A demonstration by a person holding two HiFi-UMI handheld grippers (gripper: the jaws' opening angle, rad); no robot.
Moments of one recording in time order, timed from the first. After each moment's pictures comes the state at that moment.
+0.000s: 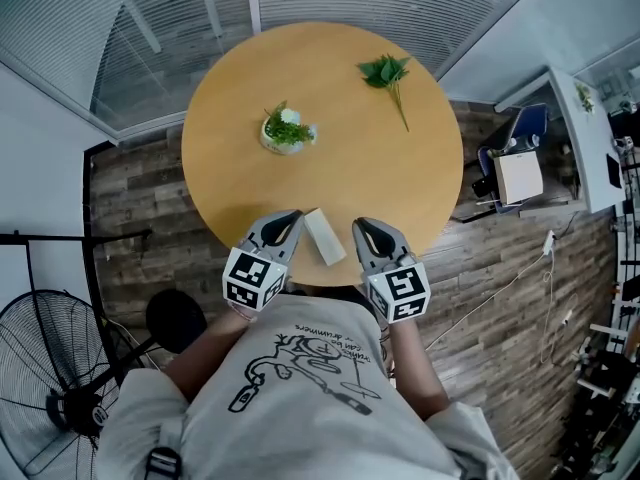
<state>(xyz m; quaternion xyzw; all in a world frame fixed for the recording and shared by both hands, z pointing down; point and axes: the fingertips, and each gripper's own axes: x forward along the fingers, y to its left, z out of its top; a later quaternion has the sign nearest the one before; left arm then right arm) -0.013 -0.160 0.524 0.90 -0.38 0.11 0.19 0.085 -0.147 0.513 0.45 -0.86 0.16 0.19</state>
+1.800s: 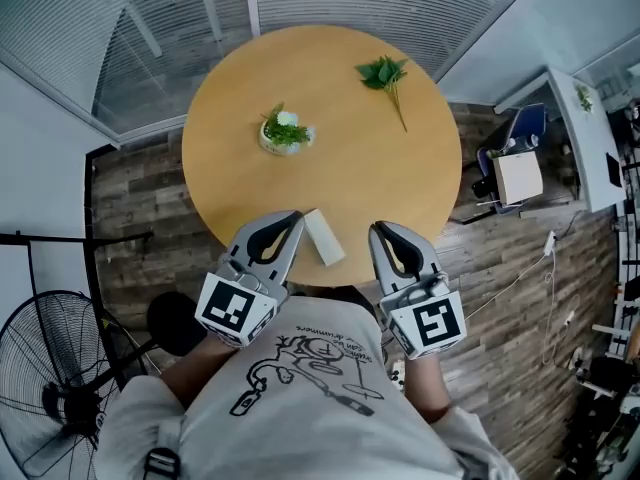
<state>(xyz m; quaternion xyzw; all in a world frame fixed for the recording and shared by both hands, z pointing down) -0.011 -0.142 0.385 0.91 -0.39 0.03 0.11 0.089 -0.126 0.384 0.45 -0.88 0.08 0.14</state>
